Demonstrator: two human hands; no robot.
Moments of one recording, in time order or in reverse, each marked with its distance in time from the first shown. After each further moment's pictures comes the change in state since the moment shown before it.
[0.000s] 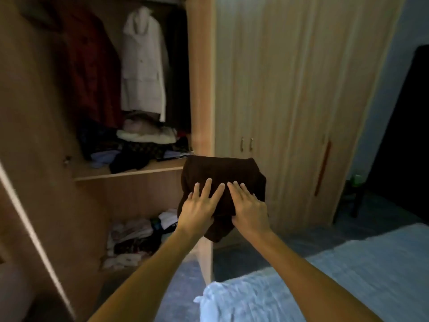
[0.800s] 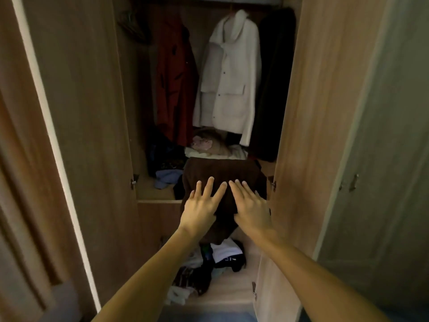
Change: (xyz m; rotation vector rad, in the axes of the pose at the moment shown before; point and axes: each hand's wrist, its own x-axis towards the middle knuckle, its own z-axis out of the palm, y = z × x) left_hand 0.109 -0.394 0.042 0.145 0.036 -0.224; right_hand 0.316 -0.193 0.246 0.094 0.020 -0.225
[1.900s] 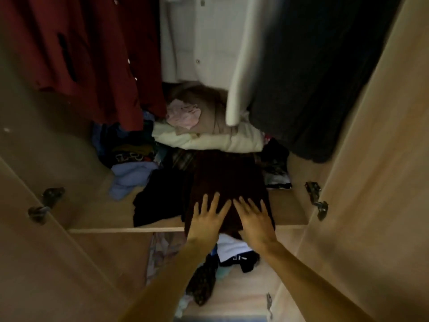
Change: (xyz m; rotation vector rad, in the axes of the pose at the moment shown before) left_hand 0.293 -0.078 0.380 0.078 -0.440 -0.065; right_hand 0.173 0.220 0.399 0.077 -0.499 0.052
